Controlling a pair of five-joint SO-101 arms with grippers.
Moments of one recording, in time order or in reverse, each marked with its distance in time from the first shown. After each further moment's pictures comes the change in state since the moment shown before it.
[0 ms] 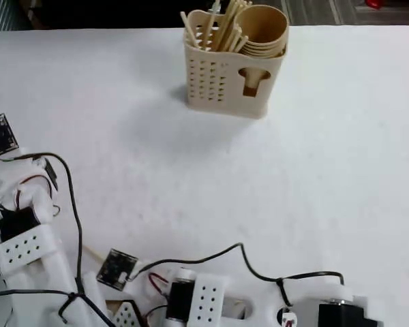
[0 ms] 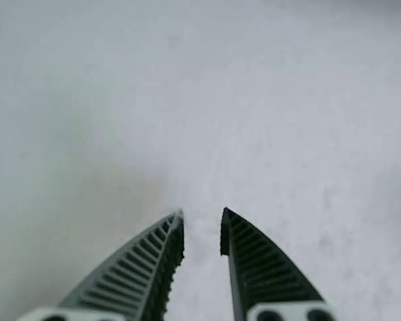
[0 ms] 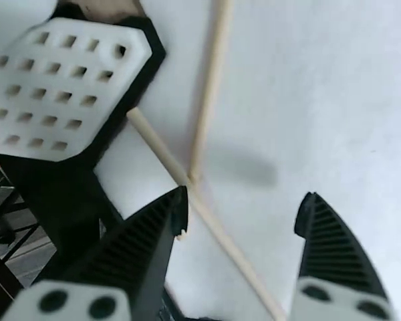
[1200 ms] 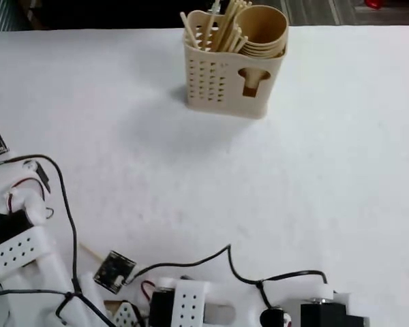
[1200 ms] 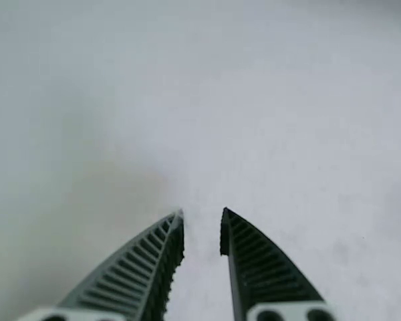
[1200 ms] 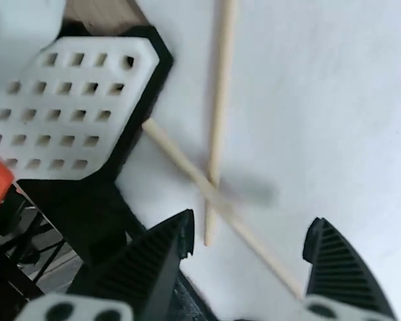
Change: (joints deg) left arm -1.6 0.0 0.0 0.0 0.0; right arm -6.0 12.3 -8.3 6.5 -10.9
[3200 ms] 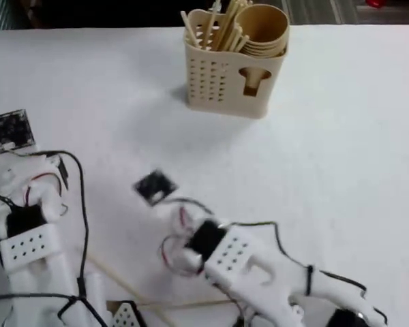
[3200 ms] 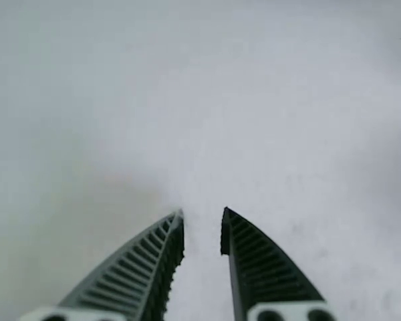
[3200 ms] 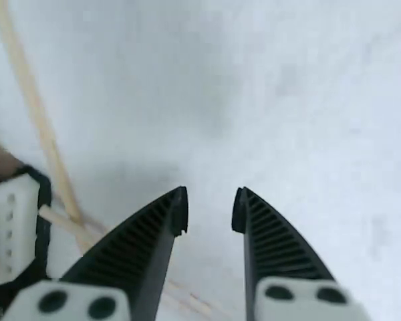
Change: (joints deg) left arm 6.9 0.0 -0.1 0.6 -2.7; right arm 35.7 -17.8 0.8 -3.0 11.1
